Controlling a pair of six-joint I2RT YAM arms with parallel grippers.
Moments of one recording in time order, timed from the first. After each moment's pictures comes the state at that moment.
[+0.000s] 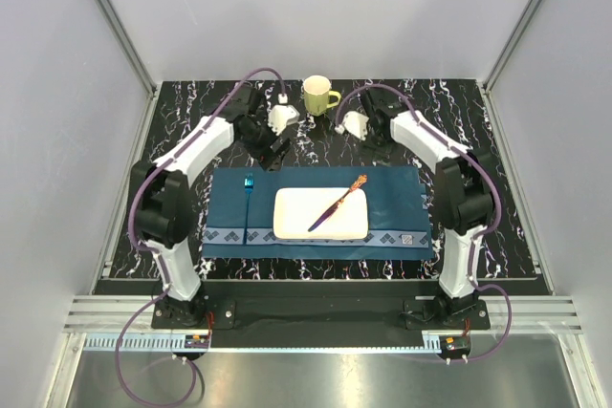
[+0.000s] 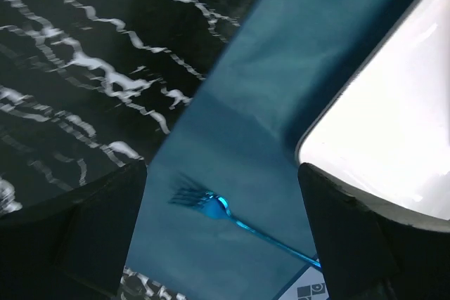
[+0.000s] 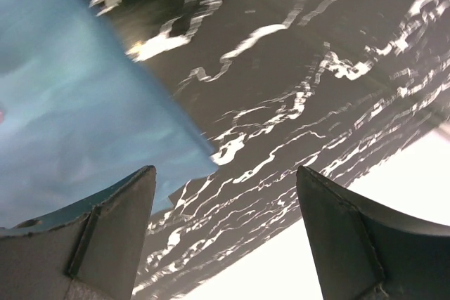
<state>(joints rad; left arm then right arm) -0.34 1.86 1.53 -0.77 0.37 0.53 0.38 2.02 1.65 -0.80 0.25 -0.83</state>
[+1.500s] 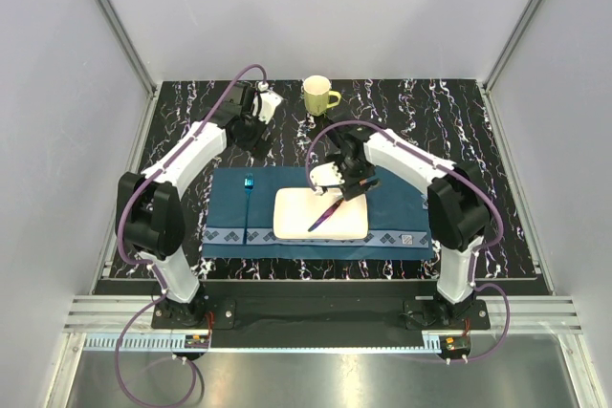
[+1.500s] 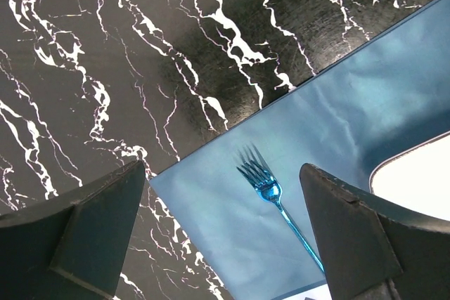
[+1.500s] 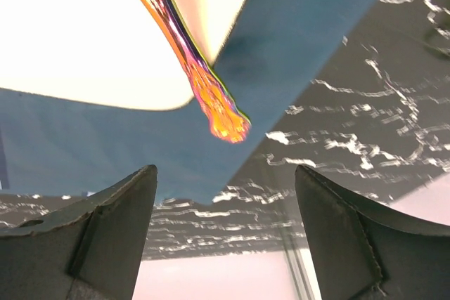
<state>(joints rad) -0.33 1.74 1.46 -0.63 0.01 0.32 0.63 1.90 1.54 -1.00 0.10 -1.40</state>
